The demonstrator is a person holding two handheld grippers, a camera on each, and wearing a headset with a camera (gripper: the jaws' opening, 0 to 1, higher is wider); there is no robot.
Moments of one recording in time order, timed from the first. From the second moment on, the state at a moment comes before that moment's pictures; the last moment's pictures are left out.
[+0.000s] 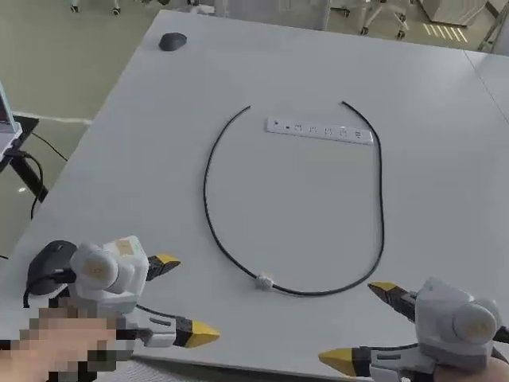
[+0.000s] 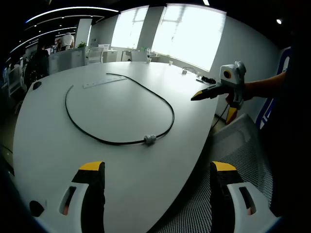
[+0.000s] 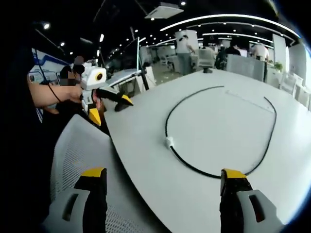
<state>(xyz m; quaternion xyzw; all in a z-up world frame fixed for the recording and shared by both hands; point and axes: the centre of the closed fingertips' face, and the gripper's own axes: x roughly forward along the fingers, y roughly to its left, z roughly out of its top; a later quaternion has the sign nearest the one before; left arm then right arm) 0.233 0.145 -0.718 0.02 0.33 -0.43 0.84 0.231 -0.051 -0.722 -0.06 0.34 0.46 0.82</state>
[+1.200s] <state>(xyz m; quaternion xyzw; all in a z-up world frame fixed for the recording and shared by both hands) 0.230 0.136 -0.719 0.01 0.35 -0.44 0.83 0.232 -0.054 -0.727 -0.05 0.35 0.46 0.81</state>
